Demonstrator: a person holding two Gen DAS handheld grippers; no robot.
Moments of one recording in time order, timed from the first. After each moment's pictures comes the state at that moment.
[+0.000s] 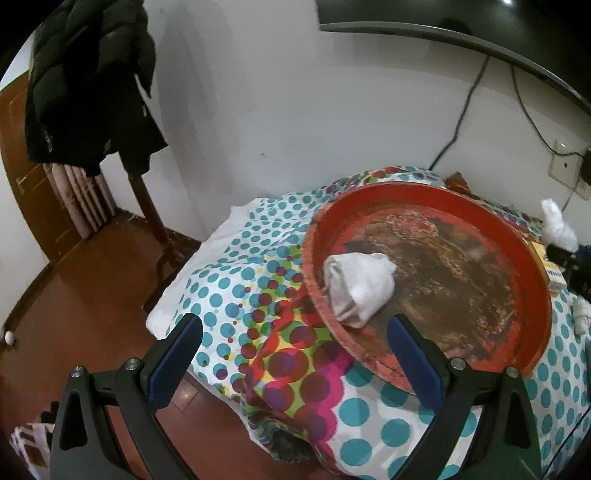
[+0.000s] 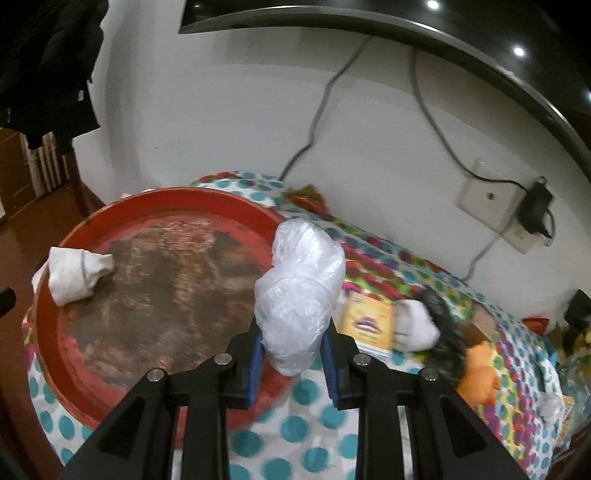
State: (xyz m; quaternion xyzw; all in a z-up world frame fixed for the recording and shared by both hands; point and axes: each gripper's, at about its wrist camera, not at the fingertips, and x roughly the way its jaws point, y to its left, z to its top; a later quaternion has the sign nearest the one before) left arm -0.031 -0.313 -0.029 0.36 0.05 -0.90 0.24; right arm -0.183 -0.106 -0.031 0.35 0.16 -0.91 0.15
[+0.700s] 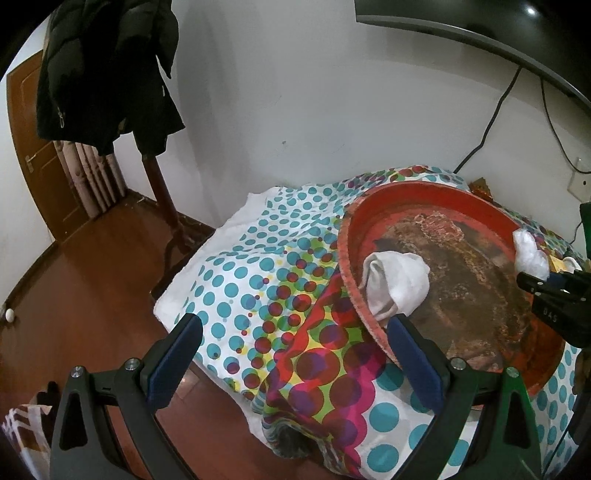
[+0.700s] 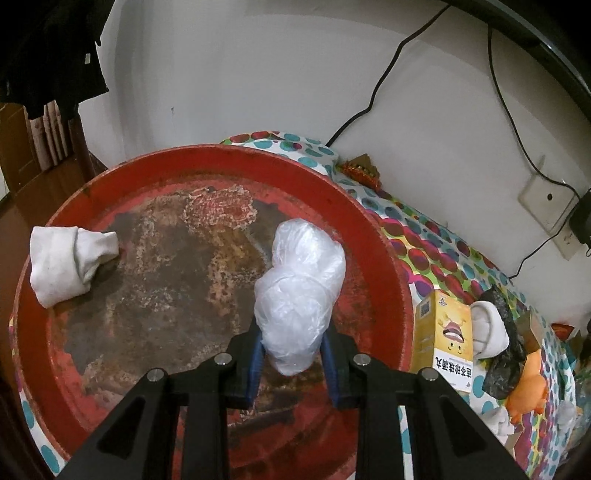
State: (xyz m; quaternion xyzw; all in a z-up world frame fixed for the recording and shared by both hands) left arm -0.029 -0.339 -0.038 0.37 0.08 -0.89 0.26; right arm -0.207 -0.166 -0.076 0.40 0.18 -0.88 0.16
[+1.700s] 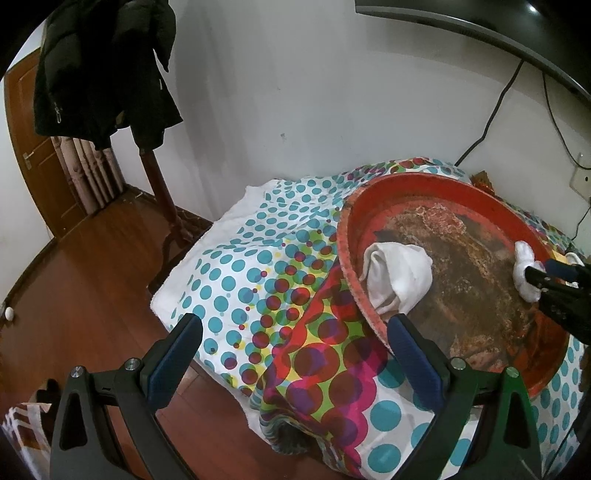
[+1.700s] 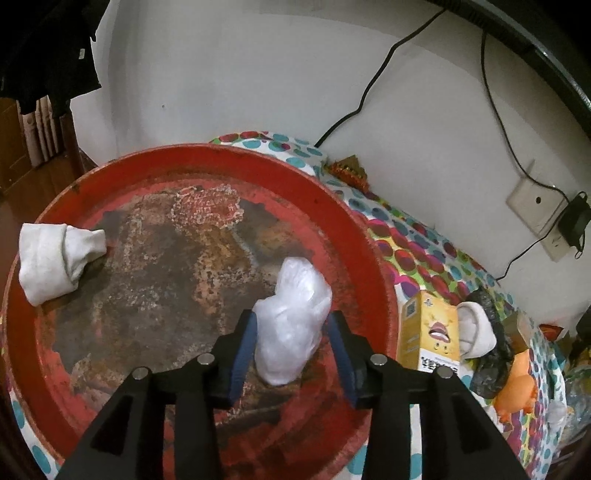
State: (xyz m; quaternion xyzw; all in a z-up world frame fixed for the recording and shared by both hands) left arm -0.033 -0.339 -0.046 0.38 0.08 -0.88 0.26; right arm -0.209 -0.160 -0.071 0.39 0.19 -0.89 0.14
